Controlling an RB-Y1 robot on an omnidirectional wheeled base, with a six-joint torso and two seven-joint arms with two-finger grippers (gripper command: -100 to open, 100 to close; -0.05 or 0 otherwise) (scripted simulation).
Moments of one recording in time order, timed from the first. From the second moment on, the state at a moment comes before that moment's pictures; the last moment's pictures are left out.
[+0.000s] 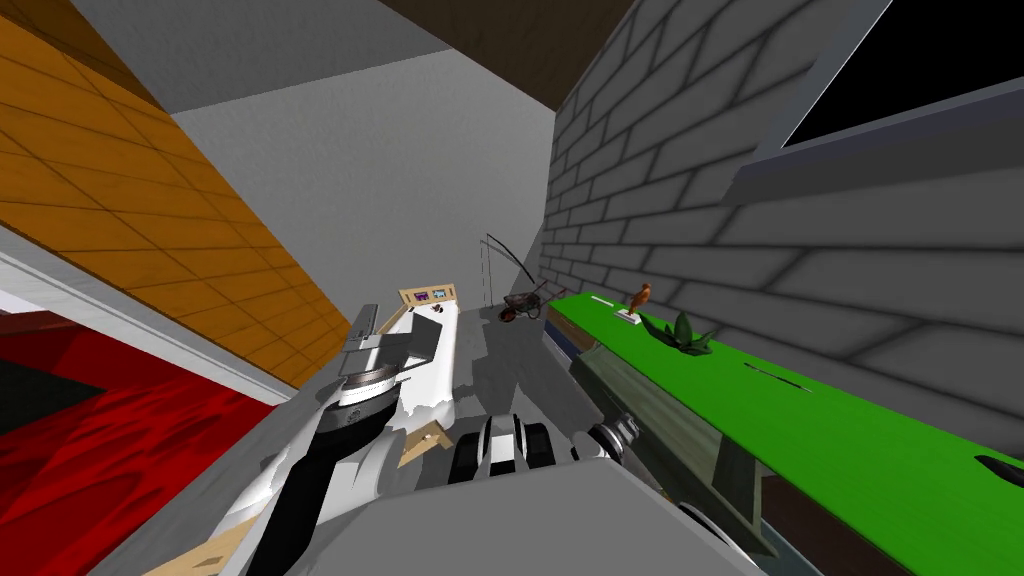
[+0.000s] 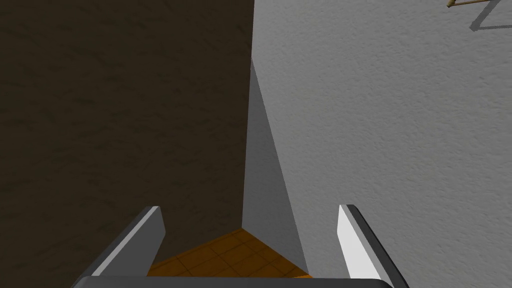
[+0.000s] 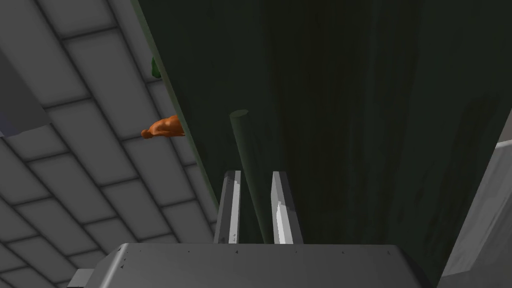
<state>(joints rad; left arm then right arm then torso) 0.51 0.00 0.00 -2.38 -0.02 -0.46 0.07 0.02 -0.27 0.39 -0.67 1.34 1.35 0.34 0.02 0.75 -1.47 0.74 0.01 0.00</state>
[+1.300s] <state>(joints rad) 0.51 0.00 0.00 -2.38 -0.02 -0.46 0.07 -0.10 -0.37 0.34 -0.73 1.25 1.21 0.51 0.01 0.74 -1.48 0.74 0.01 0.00</state>
